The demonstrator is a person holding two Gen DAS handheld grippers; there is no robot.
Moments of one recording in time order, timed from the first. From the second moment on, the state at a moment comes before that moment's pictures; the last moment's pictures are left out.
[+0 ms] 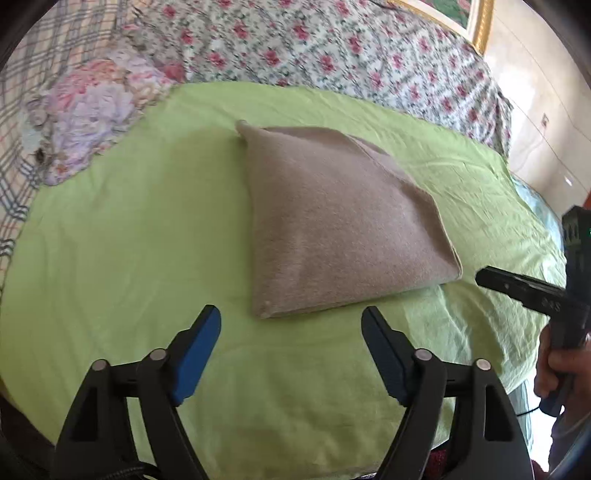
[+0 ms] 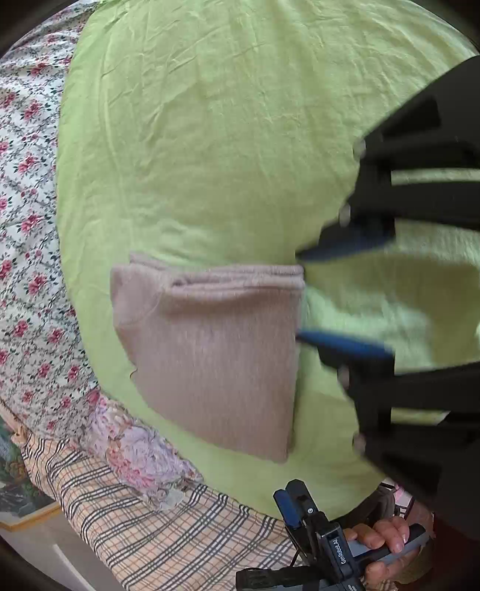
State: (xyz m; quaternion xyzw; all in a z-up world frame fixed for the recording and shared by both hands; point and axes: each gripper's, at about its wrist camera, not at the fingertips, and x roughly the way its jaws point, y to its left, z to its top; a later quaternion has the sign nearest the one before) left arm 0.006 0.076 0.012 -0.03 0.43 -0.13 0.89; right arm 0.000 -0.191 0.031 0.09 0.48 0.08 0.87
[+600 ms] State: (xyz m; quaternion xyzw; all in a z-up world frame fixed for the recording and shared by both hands) left arm -0.001 0.097 0.028 -0.02 0.42 -0.09 0.90; right arm -0.006 -0.160 0.045 0.06 0.47 0.11 0.87
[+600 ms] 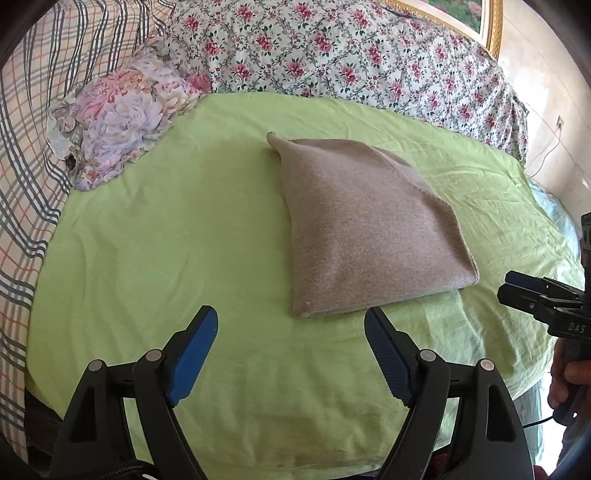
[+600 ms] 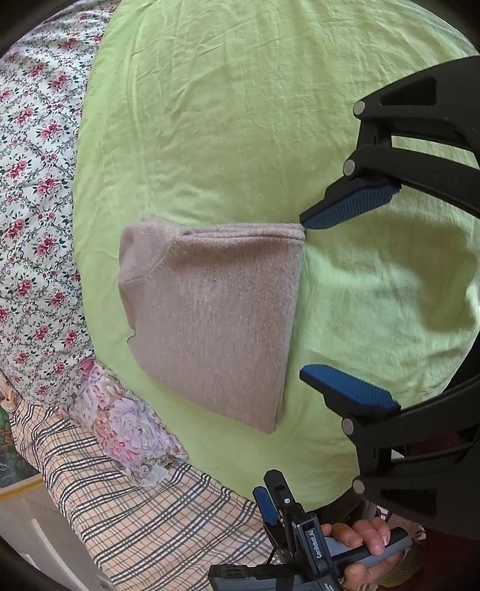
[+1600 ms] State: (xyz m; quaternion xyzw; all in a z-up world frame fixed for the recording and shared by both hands) left arm 0.039 0.066 0.018 0.07 0.46 -0.04 0.88; right arm 0.031 -0.153 0.036 0.06 0.49 0.12 0.86
